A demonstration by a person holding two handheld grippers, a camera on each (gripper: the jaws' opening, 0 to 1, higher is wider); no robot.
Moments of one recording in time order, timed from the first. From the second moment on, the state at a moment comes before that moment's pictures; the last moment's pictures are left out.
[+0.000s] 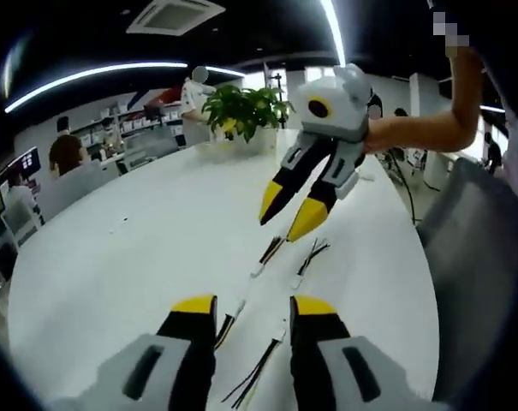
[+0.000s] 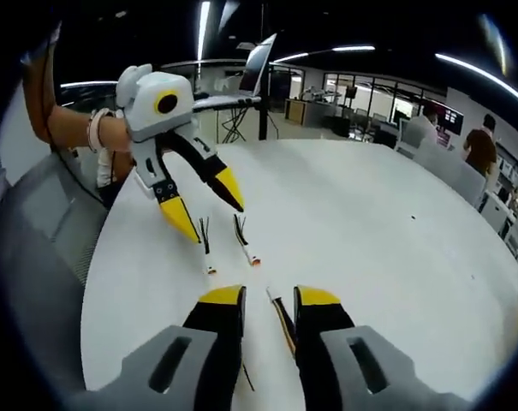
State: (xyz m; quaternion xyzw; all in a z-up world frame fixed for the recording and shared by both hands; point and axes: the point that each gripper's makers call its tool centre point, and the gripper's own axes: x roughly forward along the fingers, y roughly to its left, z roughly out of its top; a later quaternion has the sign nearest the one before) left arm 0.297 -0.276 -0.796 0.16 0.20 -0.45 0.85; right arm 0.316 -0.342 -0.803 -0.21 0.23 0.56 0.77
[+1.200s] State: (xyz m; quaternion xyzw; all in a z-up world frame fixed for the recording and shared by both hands) left arm 0.323 -0.272 -0.839 0.19 0.23 -0.48 0.83; right arm 0.325 -0.331 -0.844 -0.21 0.25 0.60 0.73
